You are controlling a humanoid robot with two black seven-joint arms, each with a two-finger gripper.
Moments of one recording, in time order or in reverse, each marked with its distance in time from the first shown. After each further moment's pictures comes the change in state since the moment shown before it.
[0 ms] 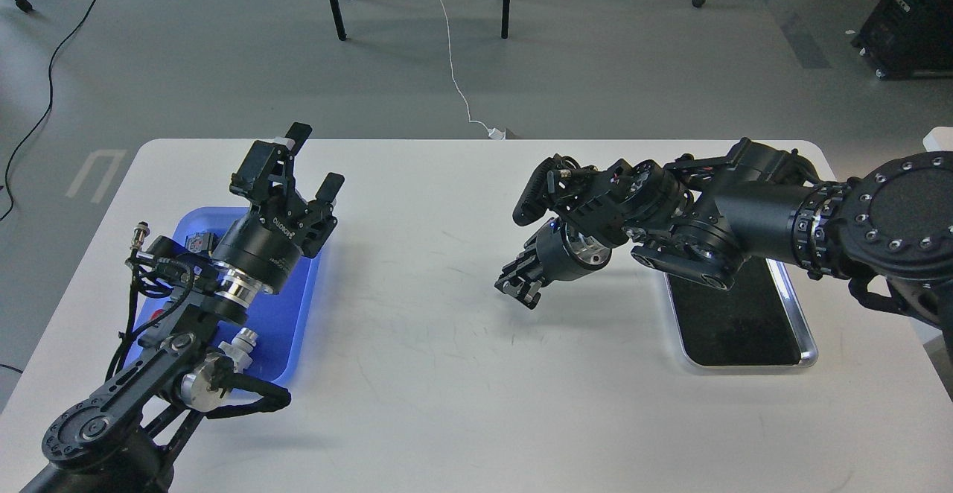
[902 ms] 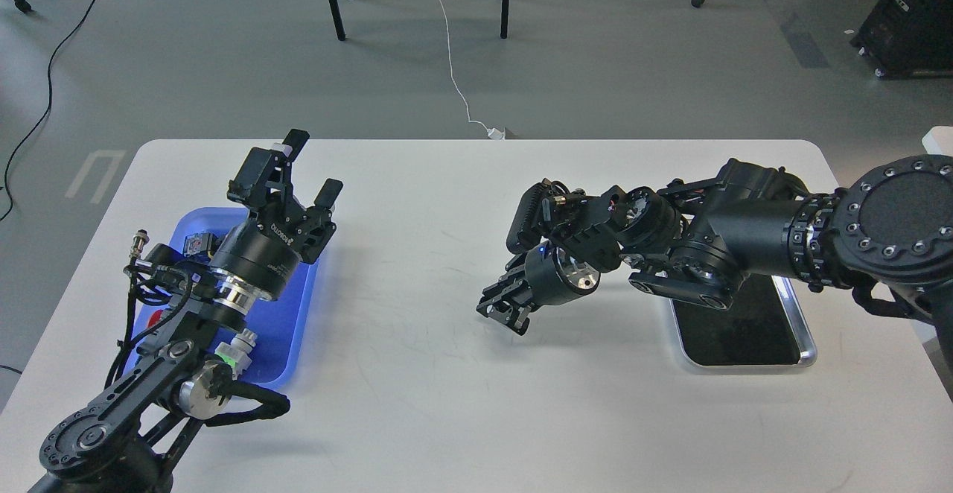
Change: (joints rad) left arm 0.024 -0.002 -0.009 -0.013 0.000 -0.002 0.000; right arm 0.001 0.004 -0.067 0.093 0.035 -0.147 0.000
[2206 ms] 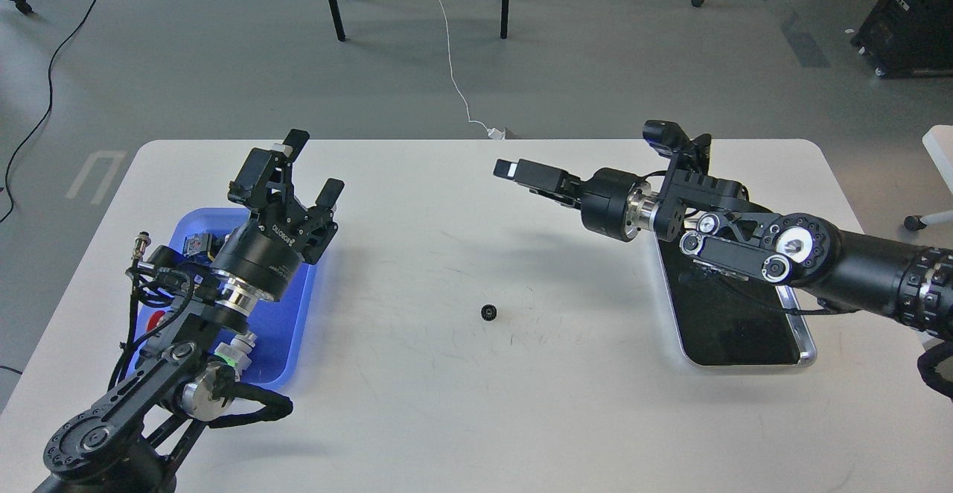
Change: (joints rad) left arm 0.003 -0.007 0.006 0.002 0.006 -0.004 -0.012; right arm -0.356 -0.343 0.628 0.051 0.810 -0.014 0.000
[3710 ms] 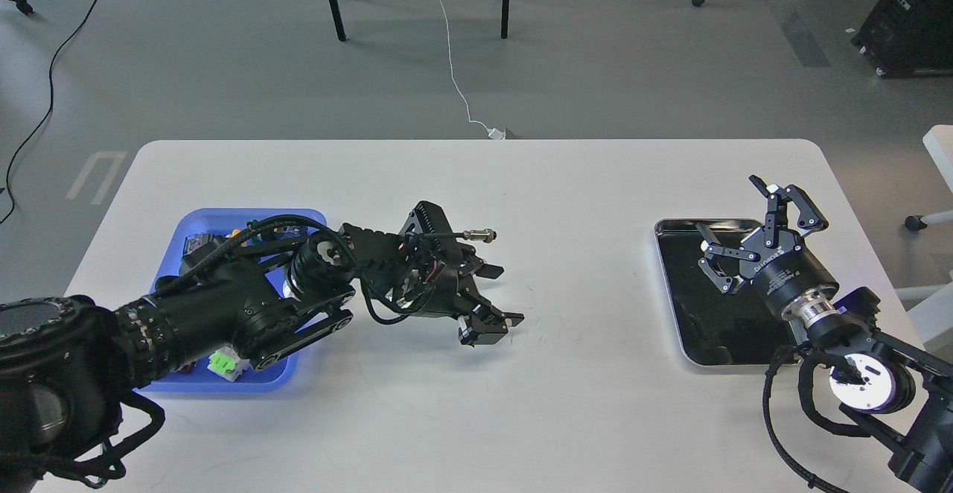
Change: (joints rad) left arm -0.749 -0.146 0.886 0.496 1.350 -0.029 -0.052; right arm -0.603 -0.188 0.616 0.033 0.695 0.385 0.000
